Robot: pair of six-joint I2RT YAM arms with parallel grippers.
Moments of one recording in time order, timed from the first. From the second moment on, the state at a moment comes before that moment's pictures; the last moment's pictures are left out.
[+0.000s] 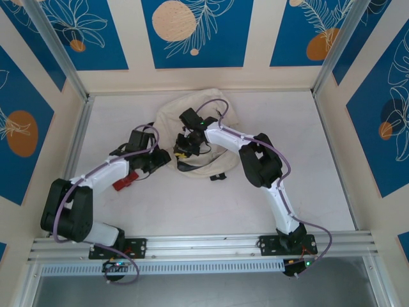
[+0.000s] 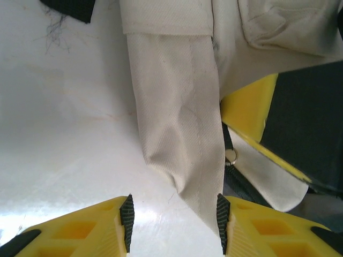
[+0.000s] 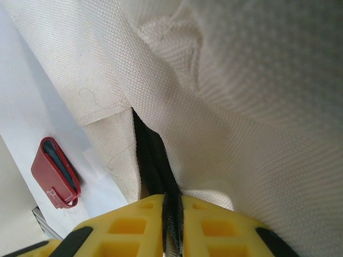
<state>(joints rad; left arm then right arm) -0.31 1.45 0.82 -0.35 0.26 -0.78 0.70 2.29 1.86 -0.69 -0.44 0.90</state>
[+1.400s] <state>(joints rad) -0.28 1.93 1.23 -0.40 0.28 -0.74 0.78 2.06 1.62 -0.76 -0.28 0.80</state>
